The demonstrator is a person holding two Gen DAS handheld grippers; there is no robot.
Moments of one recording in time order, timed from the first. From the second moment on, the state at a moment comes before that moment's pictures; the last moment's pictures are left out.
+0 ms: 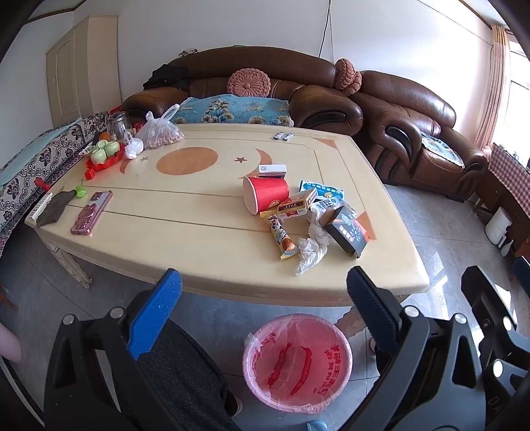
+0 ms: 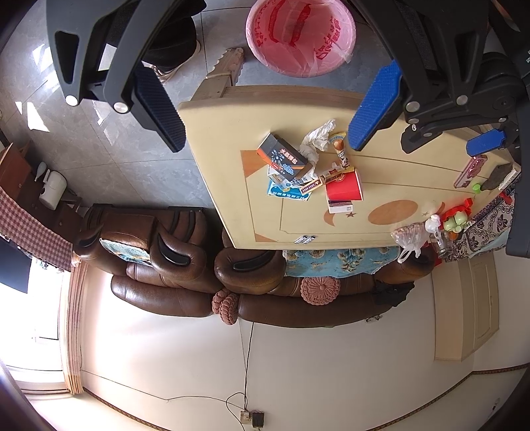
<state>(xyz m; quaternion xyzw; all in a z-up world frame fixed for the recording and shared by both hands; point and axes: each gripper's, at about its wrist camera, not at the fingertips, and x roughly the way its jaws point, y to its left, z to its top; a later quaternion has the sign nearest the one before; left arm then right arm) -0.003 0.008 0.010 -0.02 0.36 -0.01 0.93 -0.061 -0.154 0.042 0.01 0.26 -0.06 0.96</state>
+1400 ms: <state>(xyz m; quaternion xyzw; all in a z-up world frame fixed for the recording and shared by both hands) 0.114 0.048 0.000 0.11 0.45 -0.12 0.88 0.060 -0.224 0.003 -0.02 0.35 0.12 0.93</state>
